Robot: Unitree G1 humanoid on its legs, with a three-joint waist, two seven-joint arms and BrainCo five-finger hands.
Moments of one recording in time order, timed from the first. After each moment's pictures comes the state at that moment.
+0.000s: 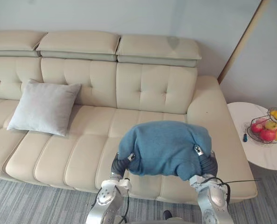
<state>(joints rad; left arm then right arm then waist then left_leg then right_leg) 0.20 0.10 -0.36 -0.02 -0.39 -0.02 0.18 0.30 -0.01 0.01 -0.13 0.19 -0.08 -0.21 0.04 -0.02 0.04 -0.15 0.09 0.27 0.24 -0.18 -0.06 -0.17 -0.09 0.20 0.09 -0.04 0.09</state>
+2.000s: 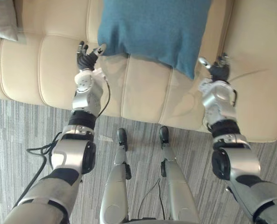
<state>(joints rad) -0.94 0.34 0.13 0.70 -0.52 -0.10 0.28 -0.80 -0.38 -0.25 0.59 0.36 -0.04 -0.31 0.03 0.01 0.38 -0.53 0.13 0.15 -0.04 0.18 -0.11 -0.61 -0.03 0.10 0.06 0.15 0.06</state>
